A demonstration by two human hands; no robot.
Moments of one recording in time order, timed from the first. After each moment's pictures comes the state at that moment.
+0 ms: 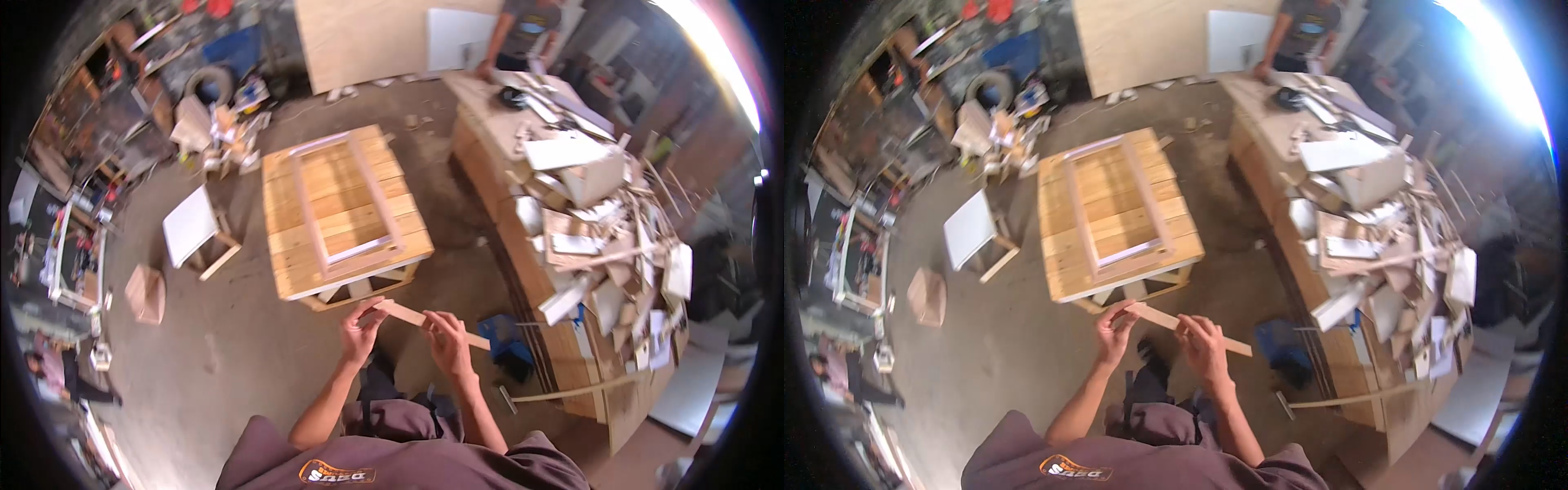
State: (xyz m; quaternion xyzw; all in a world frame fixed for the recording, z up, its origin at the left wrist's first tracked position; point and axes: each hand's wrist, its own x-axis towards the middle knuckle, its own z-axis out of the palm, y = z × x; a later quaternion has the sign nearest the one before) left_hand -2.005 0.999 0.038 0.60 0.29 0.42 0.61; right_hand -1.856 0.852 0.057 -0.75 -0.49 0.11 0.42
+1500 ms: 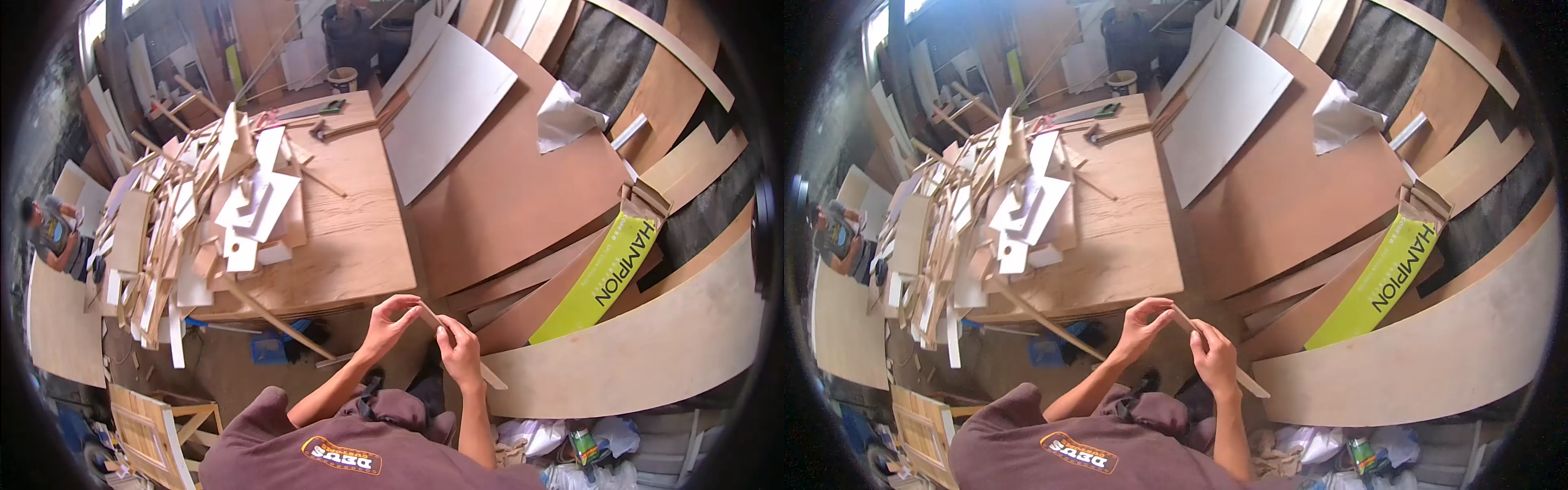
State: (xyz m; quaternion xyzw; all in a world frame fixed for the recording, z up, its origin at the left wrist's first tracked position) left_hand -1.685 -0.068 0.071 0.63 -0.24 -0.20 0.71; right_hand -1.819 -0.191 0.107 -0.85 0.21 -0.22 0.44
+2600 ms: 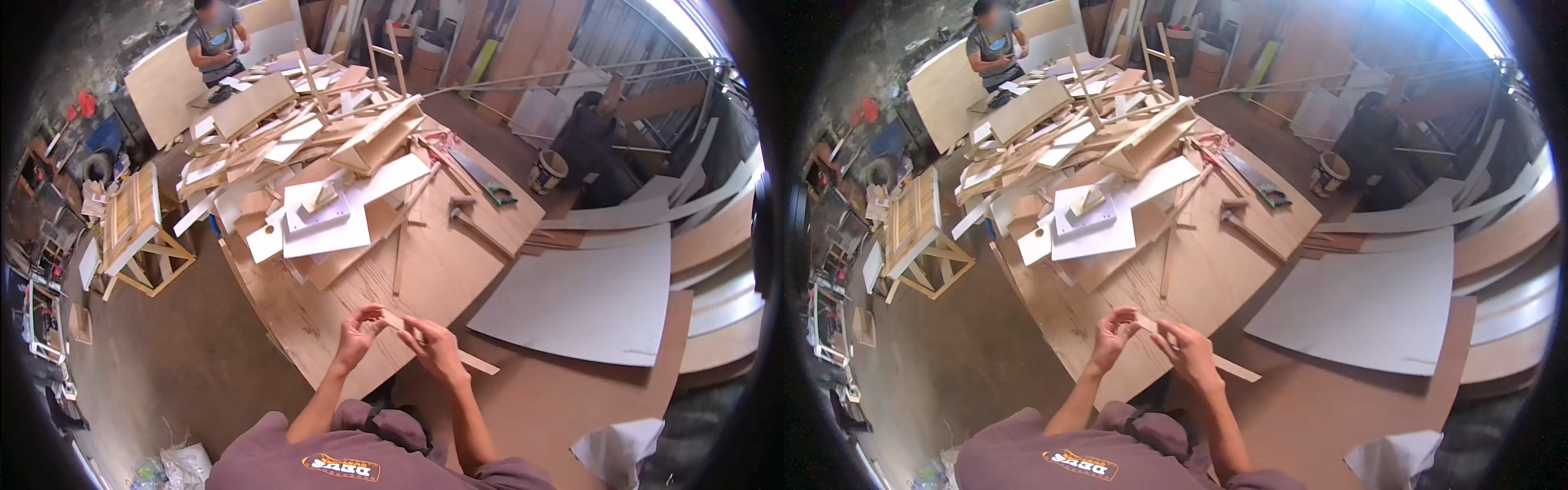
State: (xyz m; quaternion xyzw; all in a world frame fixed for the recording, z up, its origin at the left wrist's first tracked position) left_hand -1.385 -0.205 0.049 0.64 0.15 0.22 0.72; right_hand -1.304 -0.380 0.117 -0.83 -0.32 0.10 0.44
